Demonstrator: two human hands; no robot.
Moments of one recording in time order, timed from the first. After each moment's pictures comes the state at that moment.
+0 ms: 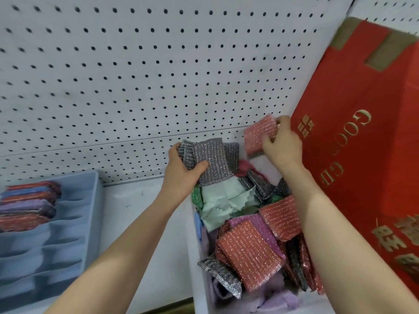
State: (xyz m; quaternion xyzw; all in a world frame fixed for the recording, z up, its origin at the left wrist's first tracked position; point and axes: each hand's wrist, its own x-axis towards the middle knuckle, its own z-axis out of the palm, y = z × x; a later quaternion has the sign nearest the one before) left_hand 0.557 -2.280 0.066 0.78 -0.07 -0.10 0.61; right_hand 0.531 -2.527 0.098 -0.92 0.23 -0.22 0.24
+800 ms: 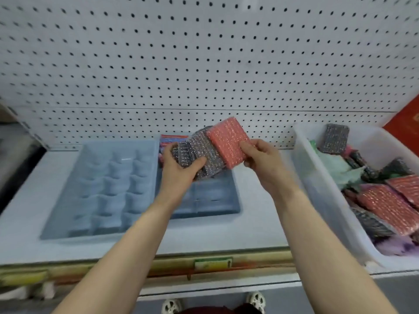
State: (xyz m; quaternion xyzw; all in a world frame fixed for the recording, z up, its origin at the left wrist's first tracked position) left_hand 0.521 -1.932 0.042 0.70 0.06 -0.04 0.71; right_hand 0.512 -2.141 0.062 -0.67 0.14 -0.04 0.73
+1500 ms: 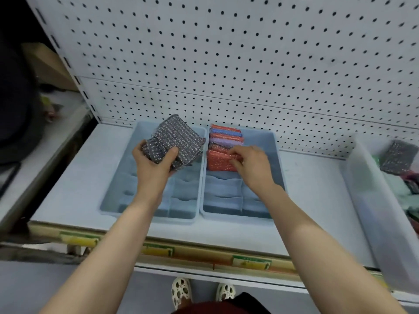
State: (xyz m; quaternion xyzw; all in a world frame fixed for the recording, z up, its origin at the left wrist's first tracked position) left_hand 0.519 -1.782 0.027 0.62 0.18 0.09 0.76; right_hand 0.565 -2.015 0.002 -0.96 -0.08 -0.10 0.24
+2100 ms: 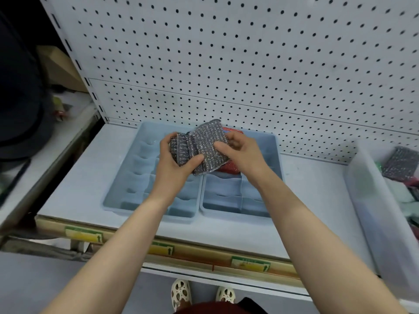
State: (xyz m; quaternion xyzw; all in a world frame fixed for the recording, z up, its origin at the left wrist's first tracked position) left_hand 0.518 -1.801 0.028 0.73 0.07 0.07 0.68; right_hand 0.559 -1.982 0.052 -0.77 -0.03 0.06 0.64
